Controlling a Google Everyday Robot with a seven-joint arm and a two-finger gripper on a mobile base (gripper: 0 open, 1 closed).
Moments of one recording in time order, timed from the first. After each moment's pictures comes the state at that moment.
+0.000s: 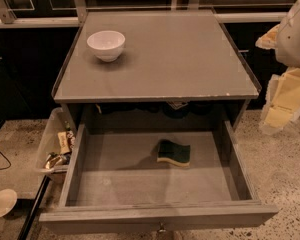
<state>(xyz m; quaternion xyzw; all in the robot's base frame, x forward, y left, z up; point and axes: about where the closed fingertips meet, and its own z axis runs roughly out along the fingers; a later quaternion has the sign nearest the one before) 0.438 -0.216 0.977 -0.60 0.78 -0.04 0.16</state>
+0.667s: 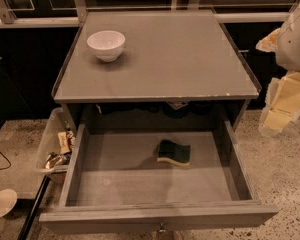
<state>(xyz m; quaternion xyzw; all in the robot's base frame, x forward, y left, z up) 0.438 -0.217 0.971 -0.60 0.78 -0.03 0.17</state>
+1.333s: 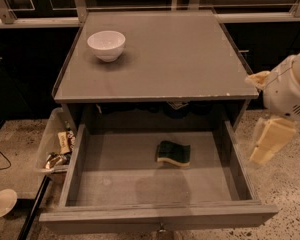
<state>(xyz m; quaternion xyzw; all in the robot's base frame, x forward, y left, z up) 0.425 -0.211 0.903 -0.60 0.77 0.00 0.20</state>
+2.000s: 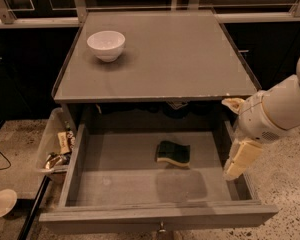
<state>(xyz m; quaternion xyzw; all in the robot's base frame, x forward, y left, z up) 0.447 -0.193 0.817 -0.62 0.75 0.05 0.23</state>
